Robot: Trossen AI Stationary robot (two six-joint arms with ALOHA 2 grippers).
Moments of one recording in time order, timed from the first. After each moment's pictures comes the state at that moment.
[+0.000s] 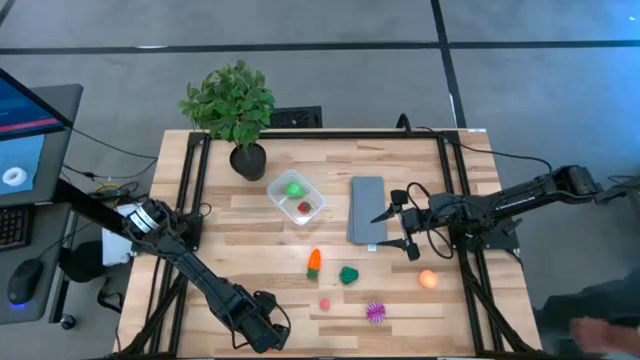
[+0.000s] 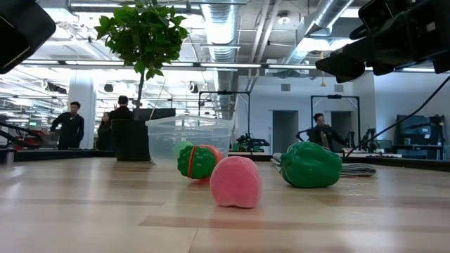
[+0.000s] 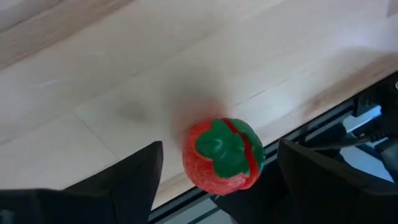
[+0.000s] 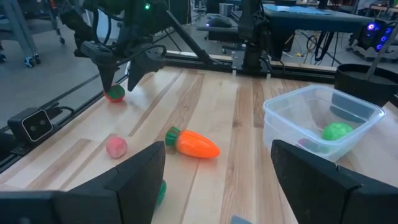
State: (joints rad) left arm -0.76 1.88 1.19 -0.43 0.07 -1.94; right arm 0.12 0.92 0.21 0.51 -0.11 -0.11
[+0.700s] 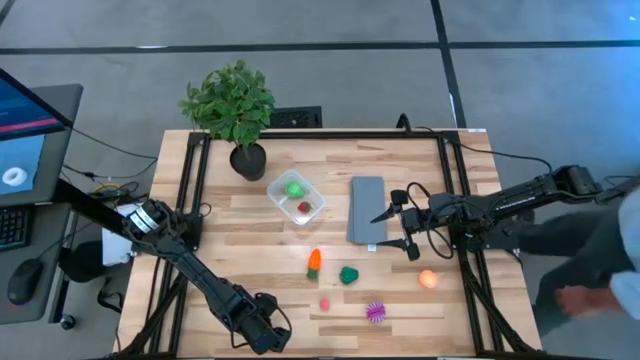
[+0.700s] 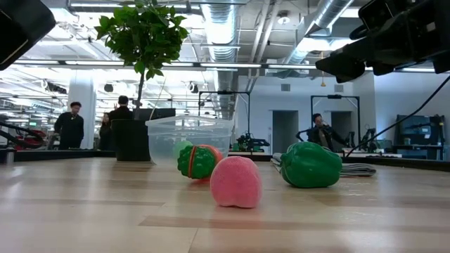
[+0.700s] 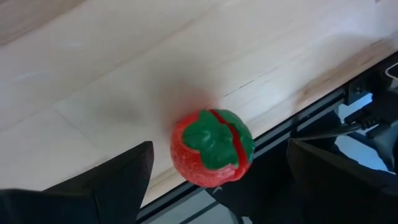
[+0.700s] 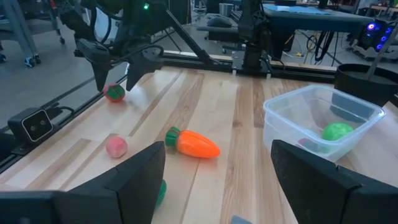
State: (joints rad) left arm -0.77 1.88 1.19 -0.39 0.09 -1.92; right arm 0.12 0.92 0.21 0.51 -0.11 -0.11
